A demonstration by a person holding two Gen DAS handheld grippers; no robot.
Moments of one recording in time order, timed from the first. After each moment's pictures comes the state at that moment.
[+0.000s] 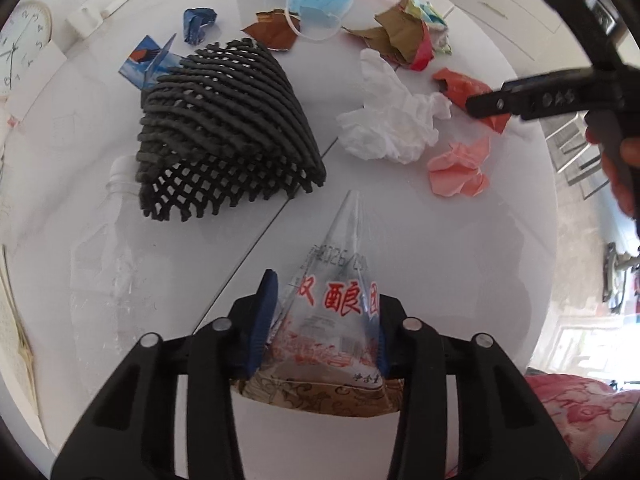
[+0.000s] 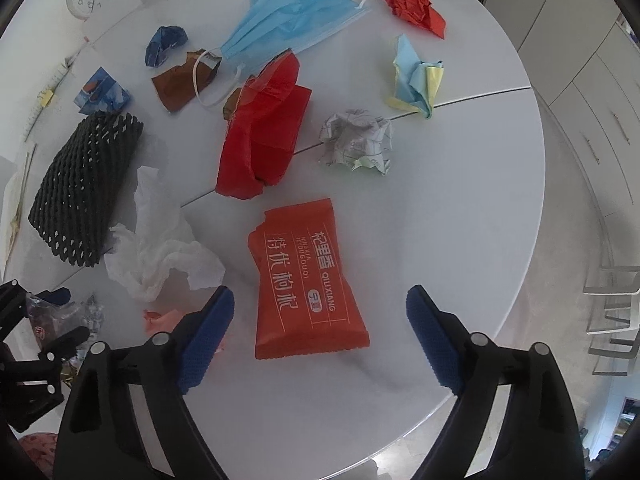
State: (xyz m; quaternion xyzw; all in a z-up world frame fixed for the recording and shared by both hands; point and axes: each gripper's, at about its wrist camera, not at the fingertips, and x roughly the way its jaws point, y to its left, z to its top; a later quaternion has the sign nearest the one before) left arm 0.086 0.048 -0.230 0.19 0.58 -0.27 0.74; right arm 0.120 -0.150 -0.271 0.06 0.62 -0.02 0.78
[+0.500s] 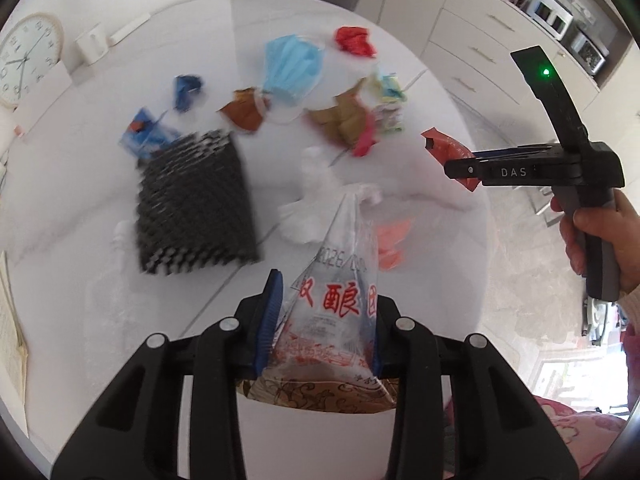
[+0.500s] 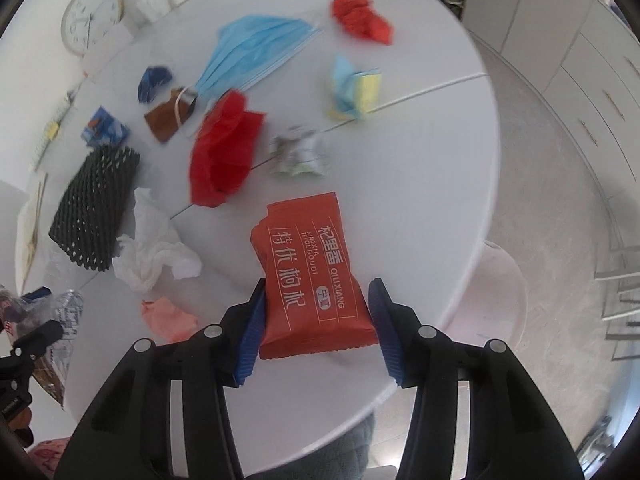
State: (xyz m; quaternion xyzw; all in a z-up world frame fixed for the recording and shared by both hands) left arm 0.070 0.000 -0.164 0.14 0.54 -0.30 0.77; right arm 0.086 -0.213 -0.238 0.12 0.58 -0.03 0.80
